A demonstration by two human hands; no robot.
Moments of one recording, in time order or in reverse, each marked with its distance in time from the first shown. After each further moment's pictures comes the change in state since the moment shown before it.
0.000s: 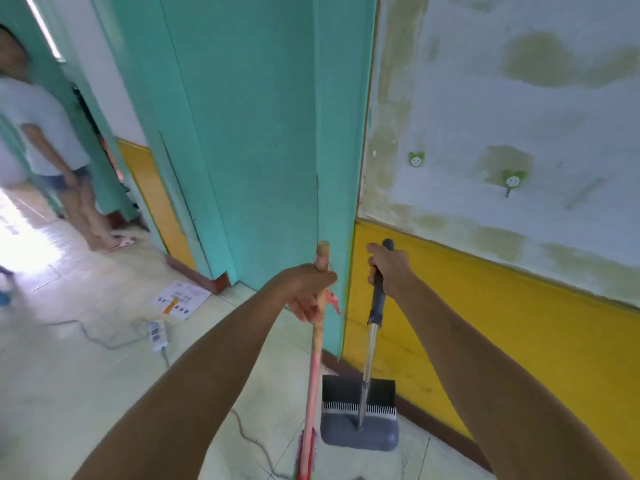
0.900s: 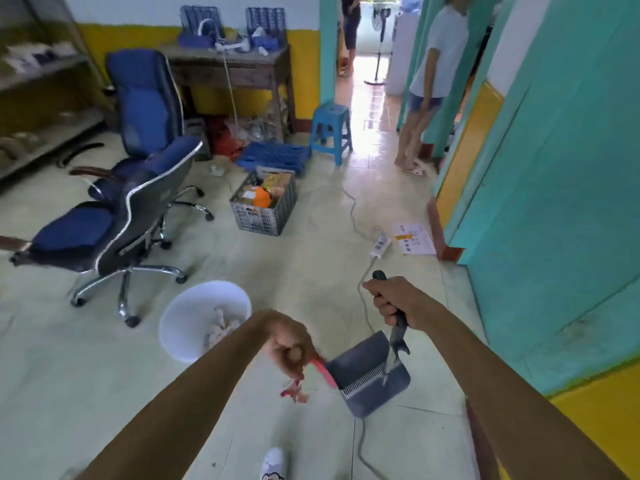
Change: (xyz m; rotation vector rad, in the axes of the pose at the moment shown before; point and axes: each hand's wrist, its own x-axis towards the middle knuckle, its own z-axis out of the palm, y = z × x) left_hand -0.194 -0.247 0.147 -1.165 0.036 -0.691; right_hand -0.121 0.113 0.181 -0.816 -1.400 0.090
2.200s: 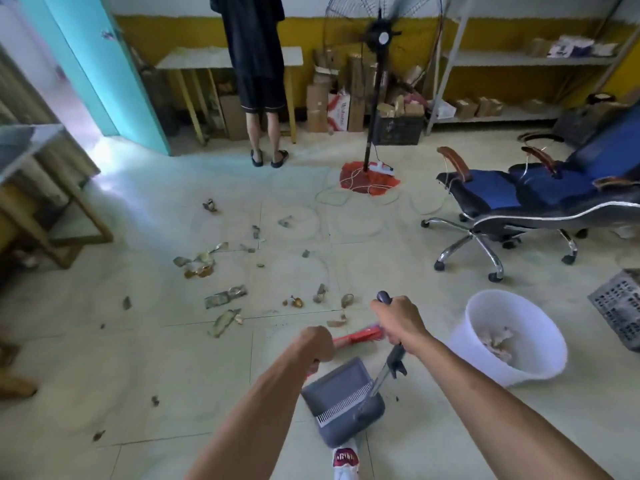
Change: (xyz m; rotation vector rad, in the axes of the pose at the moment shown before) left_hand -0.160 -0.553 0.166 -0.722 0.908 -0.335; right_hand -0.197 0.189 0.571 -1.043 -0.636 -0.492
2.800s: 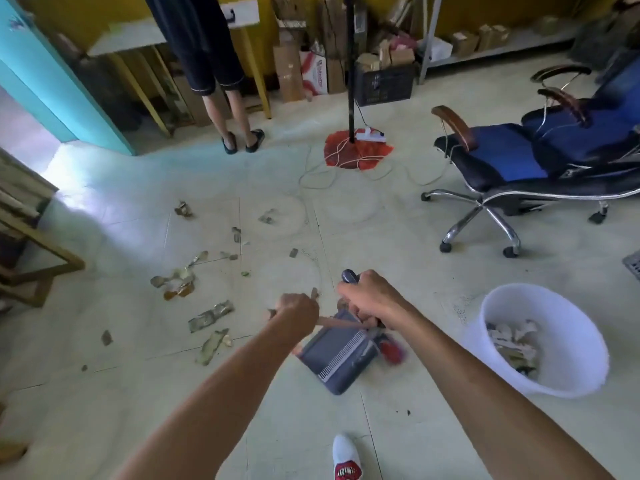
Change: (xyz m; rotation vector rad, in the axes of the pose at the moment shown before) left_hand 0.221 0.113 -0.130 0.806 0.153 0.134; right_hand 0.206 -0.092 -0.055 -0.030 -0.311 -0.068
